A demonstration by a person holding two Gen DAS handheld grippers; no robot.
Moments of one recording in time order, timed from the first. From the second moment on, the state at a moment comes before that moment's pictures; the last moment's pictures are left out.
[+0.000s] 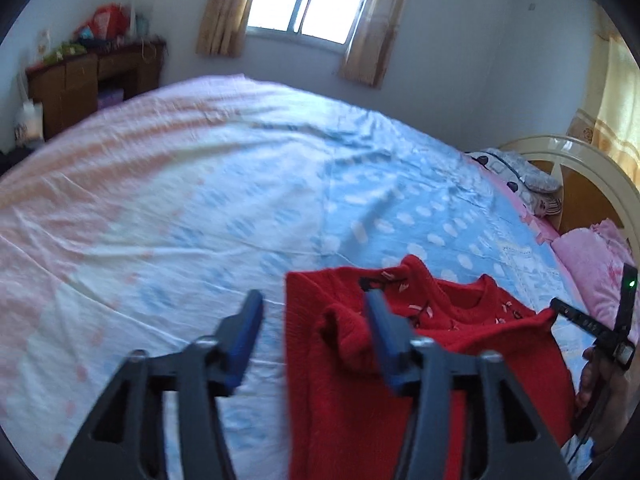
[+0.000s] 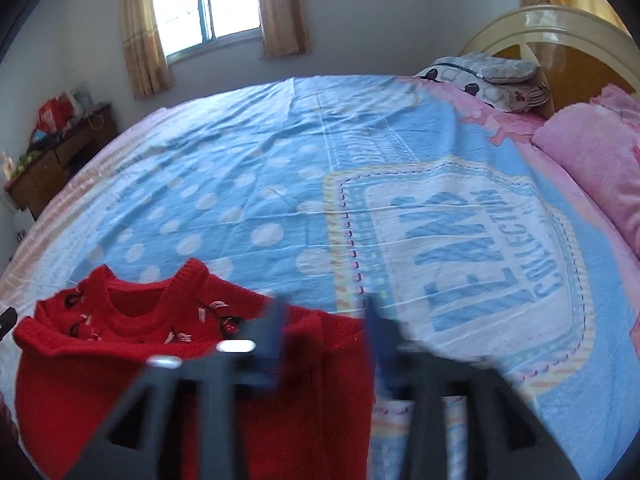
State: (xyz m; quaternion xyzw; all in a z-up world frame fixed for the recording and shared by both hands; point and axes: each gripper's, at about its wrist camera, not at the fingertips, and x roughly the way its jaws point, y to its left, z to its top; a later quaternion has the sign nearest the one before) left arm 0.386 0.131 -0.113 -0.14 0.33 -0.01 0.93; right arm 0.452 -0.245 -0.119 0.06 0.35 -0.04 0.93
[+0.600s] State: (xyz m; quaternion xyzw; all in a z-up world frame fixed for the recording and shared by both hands) left arm 0.412 0.087 -0.143 0.07 0.37 0.08 0.92; right arm 0.461 -0.158 -0.149 -0.02 0.45 0.05 0.89
